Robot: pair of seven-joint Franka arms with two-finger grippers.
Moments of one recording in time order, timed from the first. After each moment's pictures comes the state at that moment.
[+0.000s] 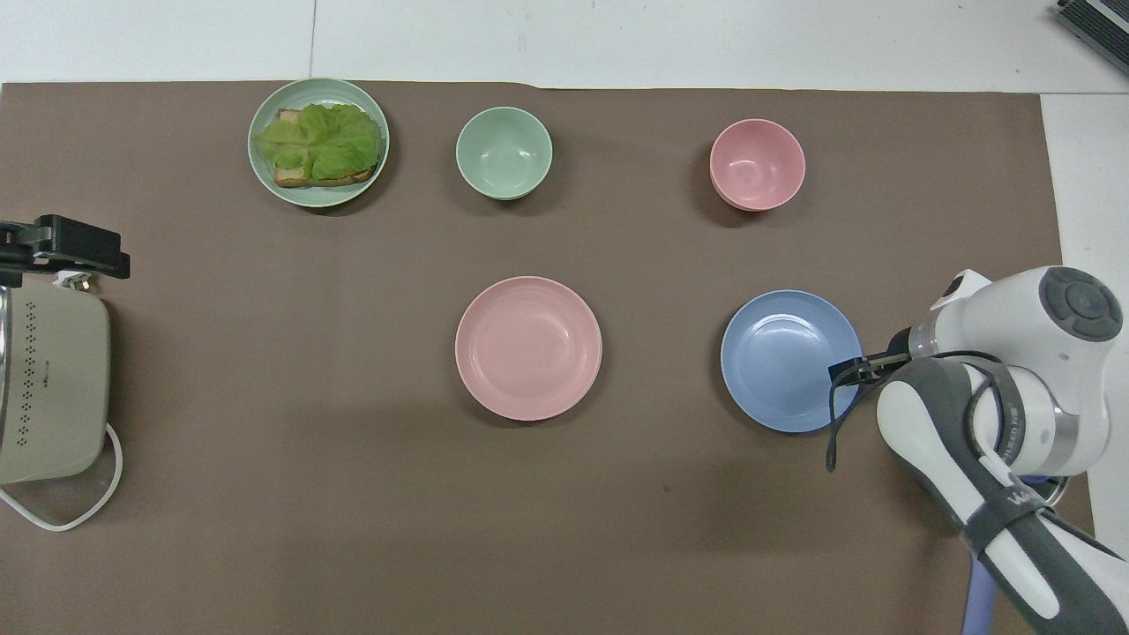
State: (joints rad) left arm -0.08 0.01 0.03 -1.52 -0.02 1.57 -0.07; right arm 0.00 0.08 -0.05 -2.25 0.04 2.22 -0.20
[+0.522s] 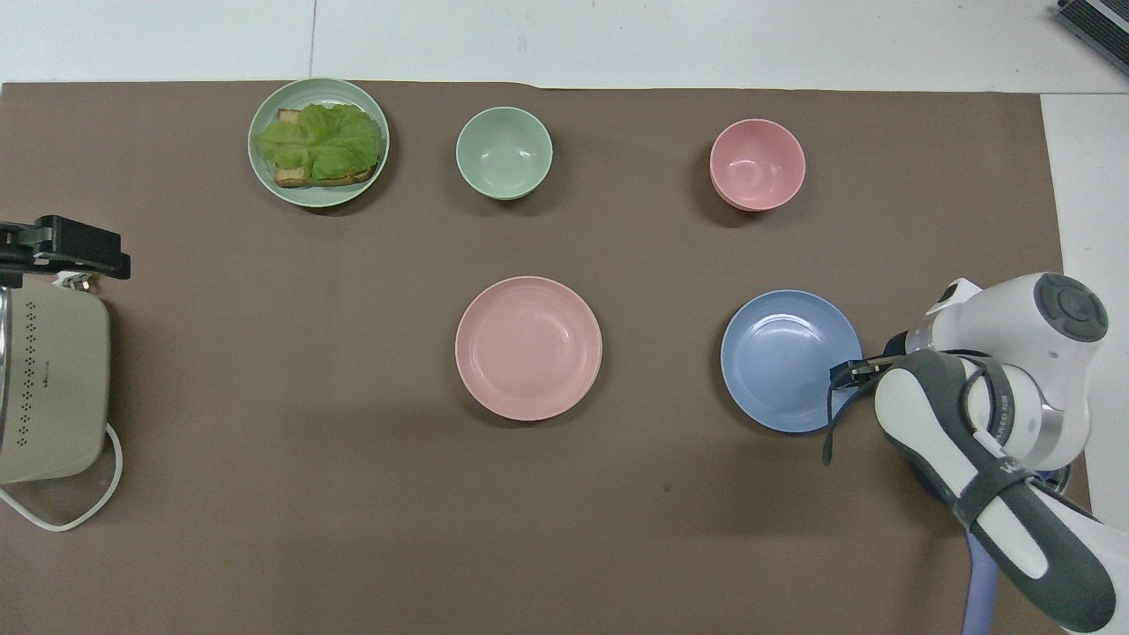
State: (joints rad) left arm -0.08 0.01 0.03 -1.52 -0.02 1.57 -0.07; right arm -0.03 0.14 -0.05 -2.26 0.10 2.26 -0.24
